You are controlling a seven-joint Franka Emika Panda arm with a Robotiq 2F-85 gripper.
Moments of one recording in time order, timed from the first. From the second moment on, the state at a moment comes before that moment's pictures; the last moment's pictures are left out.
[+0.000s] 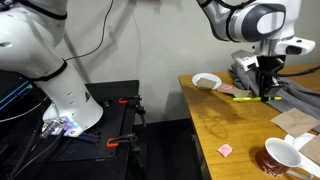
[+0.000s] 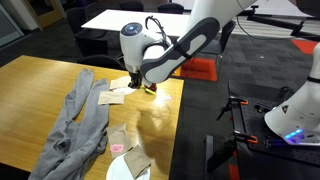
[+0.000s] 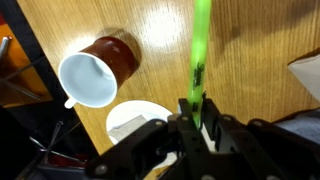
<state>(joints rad) 0.17 0.68 -0.19 -1.71 -0.19 2.52 0.38</state>
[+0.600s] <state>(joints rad) 0.34 0.77 -0.41 -1.66 -0.32 2.59 0.86</state>
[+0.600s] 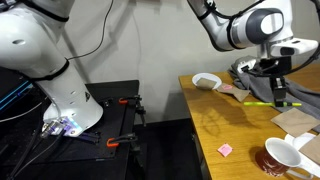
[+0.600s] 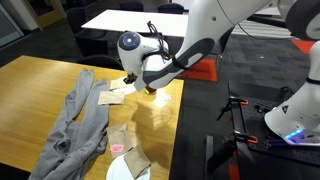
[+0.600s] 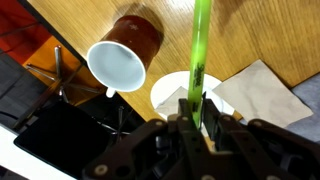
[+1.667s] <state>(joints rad) 0.50 0.92 -0.62 -1.49 -0.64 2.39 1.71</state>
